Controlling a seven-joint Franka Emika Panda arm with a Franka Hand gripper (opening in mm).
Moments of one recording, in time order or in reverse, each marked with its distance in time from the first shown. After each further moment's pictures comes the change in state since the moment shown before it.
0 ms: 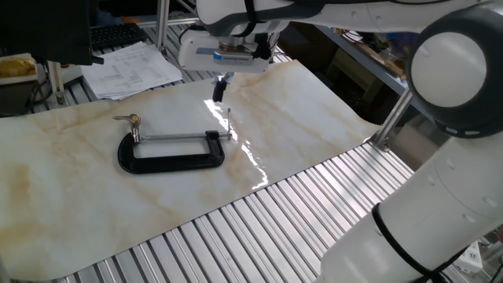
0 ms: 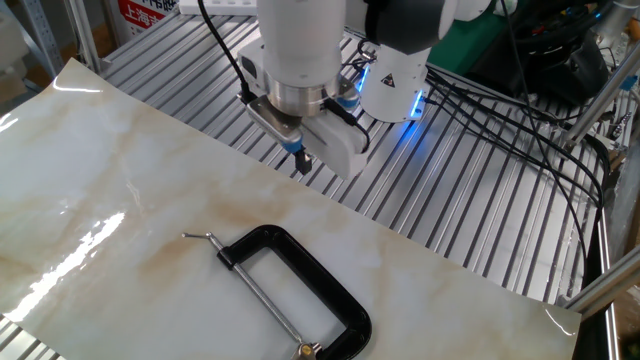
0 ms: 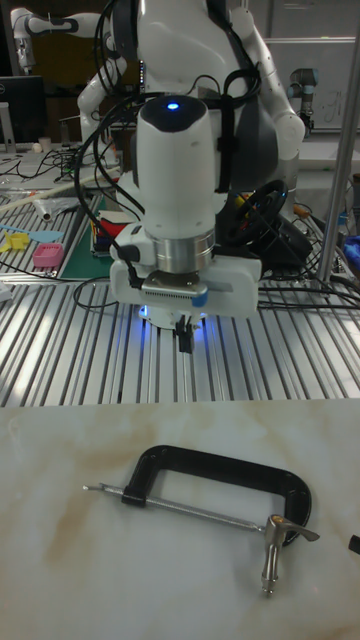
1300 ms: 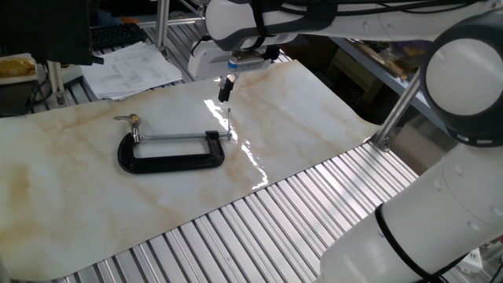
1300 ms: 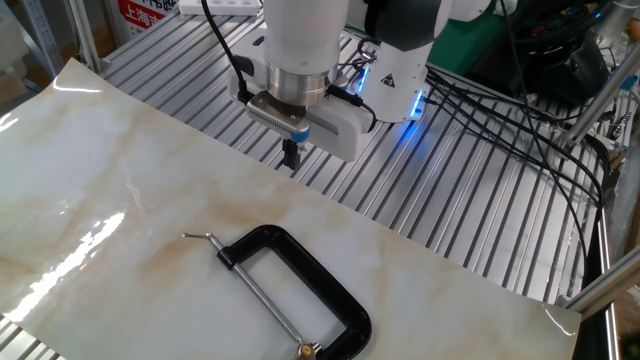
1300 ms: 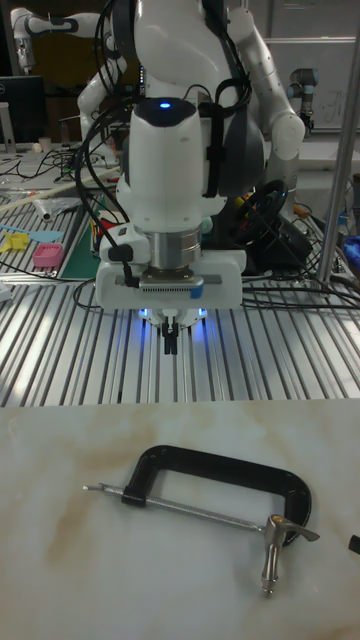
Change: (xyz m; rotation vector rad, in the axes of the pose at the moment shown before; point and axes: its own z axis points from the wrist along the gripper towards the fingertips) arm -0.002 -0.016 0.003 0.029 -0.093 -0.270
